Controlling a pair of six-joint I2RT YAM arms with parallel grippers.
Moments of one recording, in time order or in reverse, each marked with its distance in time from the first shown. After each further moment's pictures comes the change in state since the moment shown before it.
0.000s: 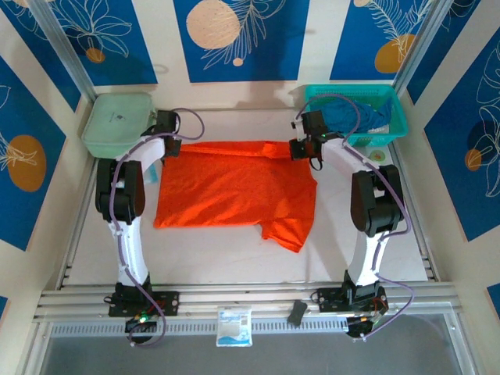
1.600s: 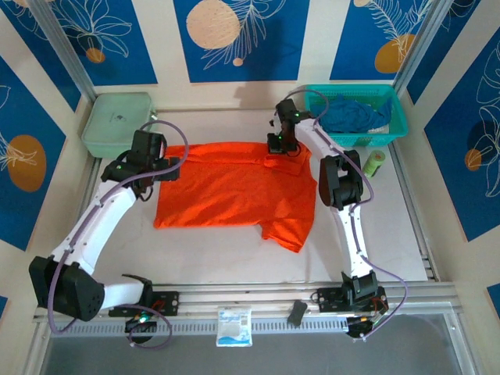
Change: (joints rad) left arm -0.166 -0.868 -0.401 -0.368 0.020 -0.333; right arm 0.069 0.501 0.699 -0.484 -0.201 0.174
